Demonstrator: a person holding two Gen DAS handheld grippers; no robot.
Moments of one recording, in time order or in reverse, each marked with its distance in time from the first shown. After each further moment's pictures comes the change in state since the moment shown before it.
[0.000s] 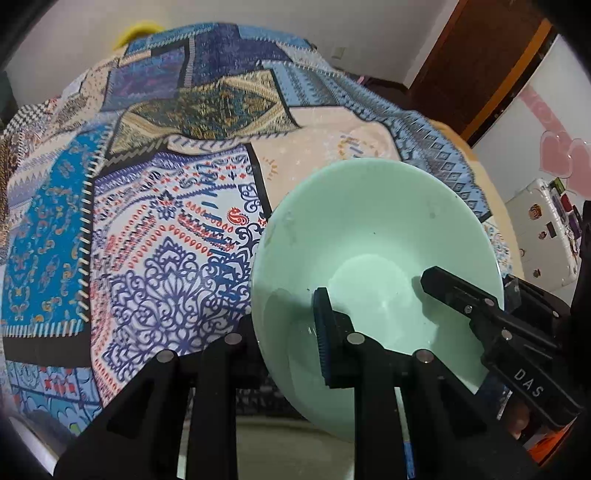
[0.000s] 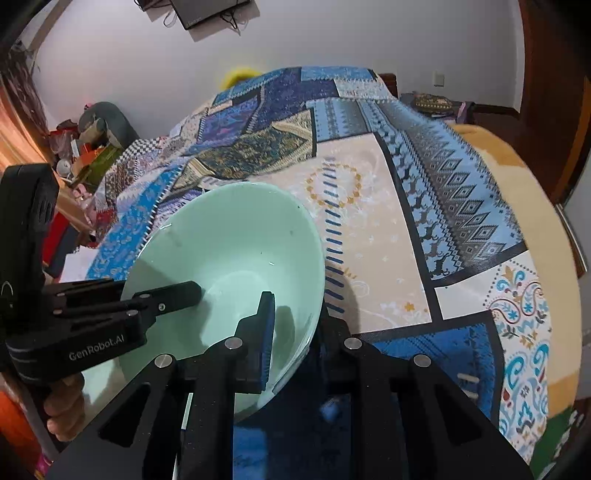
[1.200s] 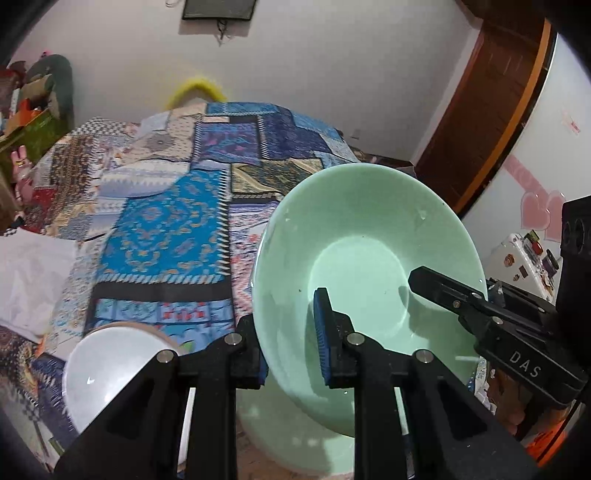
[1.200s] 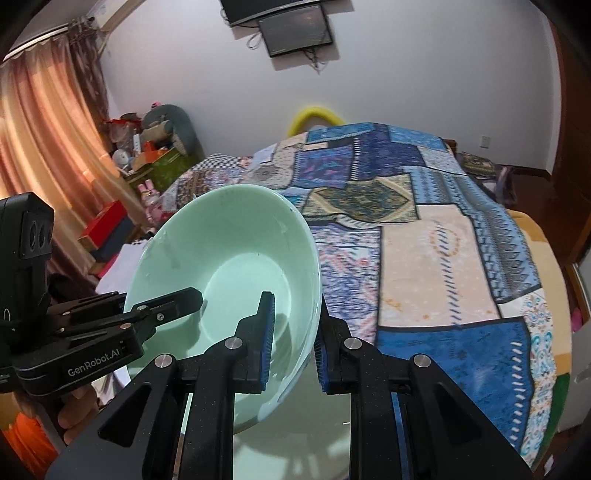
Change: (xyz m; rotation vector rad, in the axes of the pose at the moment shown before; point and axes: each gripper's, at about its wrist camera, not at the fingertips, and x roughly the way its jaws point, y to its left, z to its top) left arm -0.183 0.073 -0.102 -0.114 -0.304 0.026; right arm -0.061 0.144 -0.021 -0.168 -0.132 0.119
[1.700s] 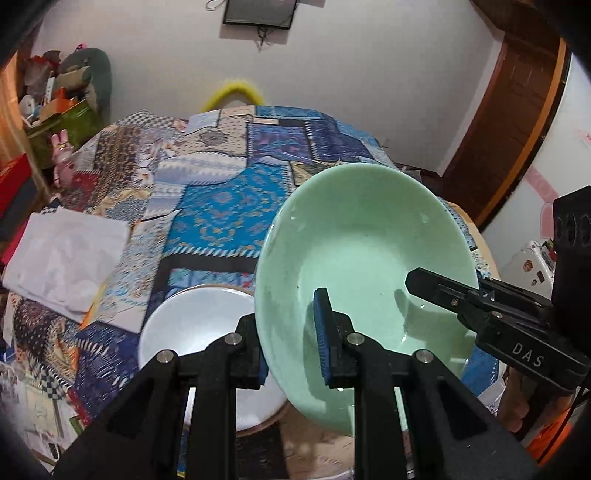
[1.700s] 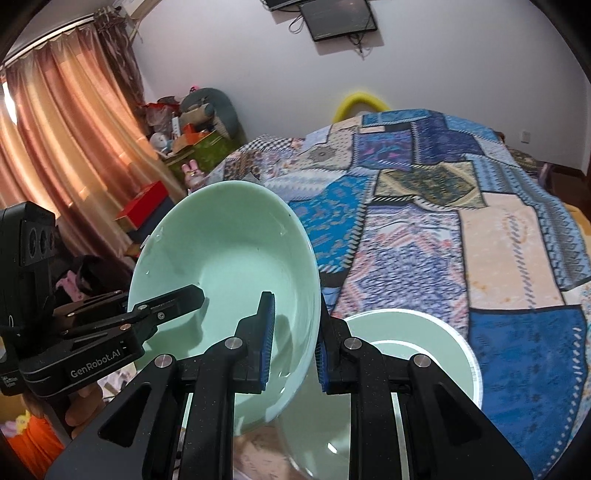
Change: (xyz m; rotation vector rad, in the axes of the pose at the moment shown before) left arm -0.052 0.068 -0.038 -0.054 -0.028 0.096; right arm 0.030 0.066 -0.017 -0.032 0.051 0.139
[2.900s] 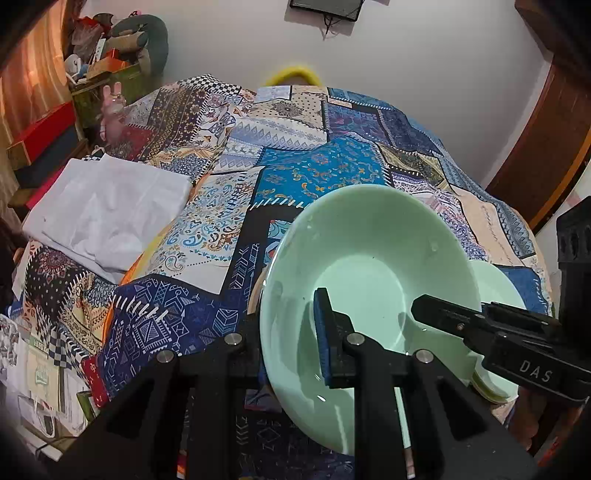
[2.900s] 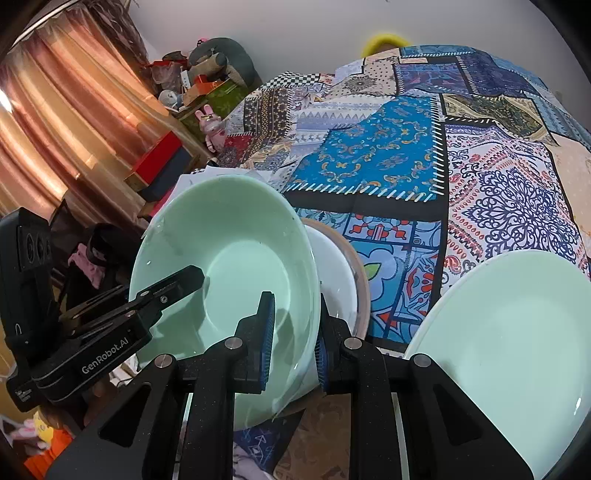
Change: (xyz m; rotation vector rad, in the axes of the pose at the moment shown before) left arm 0.036 0.105 -0.052 -0.126 0.017 0.125; right arm 0.094 0.048 -0.038 0.050 0.186 0.081
